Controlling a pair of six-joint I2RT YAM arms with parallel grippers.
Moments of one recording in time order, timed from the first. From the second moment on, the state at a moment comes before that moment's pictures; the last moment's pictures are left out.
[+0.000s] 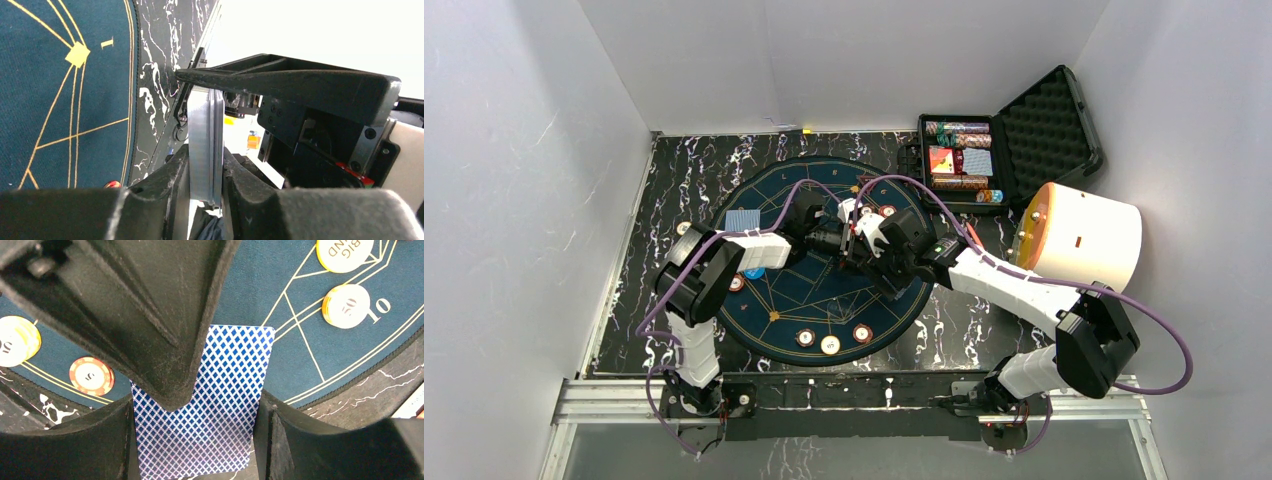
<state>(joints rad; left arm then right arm) -0.59 1.90 0.99 0.37 1.09 -1.04 0.82 1.38 0.97 -0.54 -0.03 -0.11</state>
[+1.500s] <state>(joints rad) -0.25 1.42 0.71 0.63 0.98 -1.24 0.52 1.39 0.96 0.09 -0.70 0.85</state>
